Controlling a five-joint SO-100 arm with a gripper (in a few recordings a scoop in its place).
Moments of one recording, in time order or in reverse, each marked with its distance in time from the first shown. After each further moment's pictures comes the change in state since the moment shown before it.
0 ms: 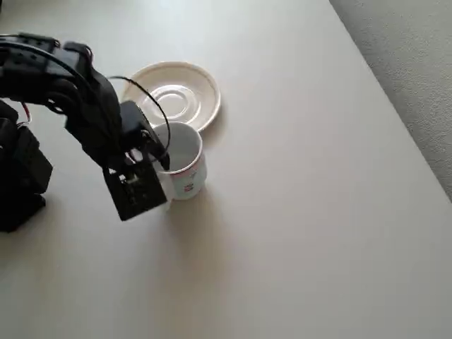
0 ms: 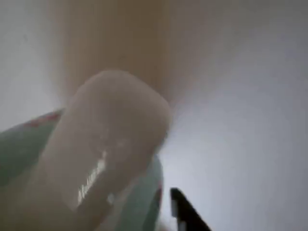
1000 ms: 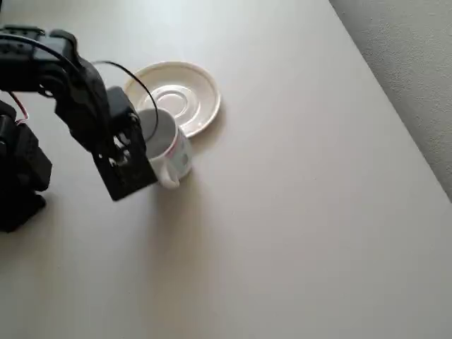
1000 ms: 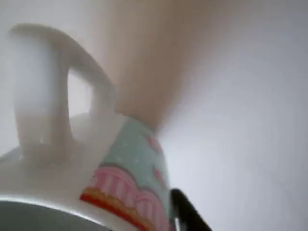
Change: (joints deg) arm -9.5 15.3 1.2 11.6 2.5
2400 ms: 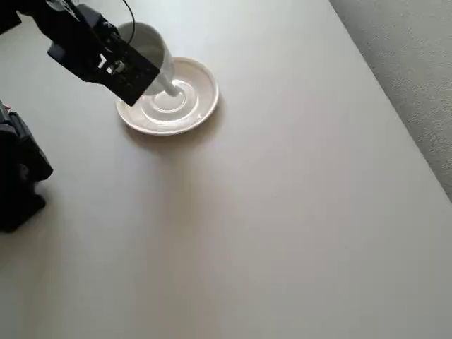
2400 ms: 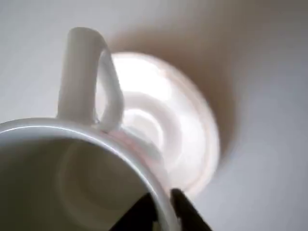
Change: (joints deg) arm -25.0 -0.9 -11.5 0.2 6.4
